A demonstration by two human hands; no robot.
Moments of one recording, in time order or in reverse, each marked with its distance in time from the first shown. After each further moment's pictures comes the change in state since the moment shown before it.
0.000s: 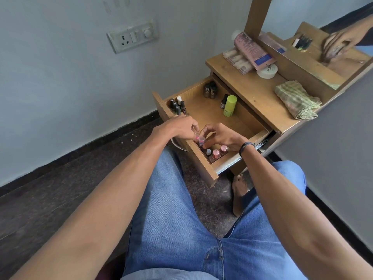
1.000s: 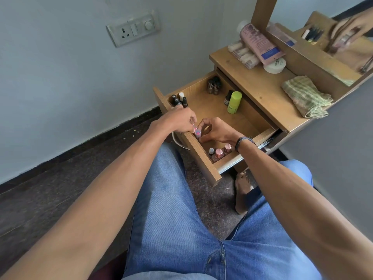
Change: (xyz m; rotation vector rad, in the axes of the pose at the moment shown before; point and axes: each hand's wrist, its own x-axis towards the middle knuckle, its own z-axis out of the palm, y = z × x) left_hand 0.007 -0.015 -0.006 -0.042 0.090 -0.078; right_hand 0.037 0.006 0.003 -0.218 0.025 -0.121
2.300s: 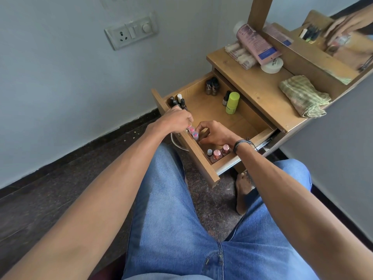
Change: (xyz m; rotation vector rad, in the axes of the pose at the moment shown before) left_hand 0.002 -0.003 0.001 -0.007 -0.014 -0.061; right_hand -0.003 0.004 0.003 -0.033 -0.029 -0.039
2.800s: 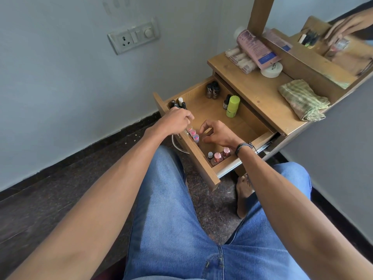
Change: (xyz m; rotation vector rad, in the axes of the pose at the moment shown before) left_hand 0.000 -0.007 -0.003 -0.120 0.111 0.042; right_hand -0.007 -0.004 -0.005 0.073 0.126 0.055
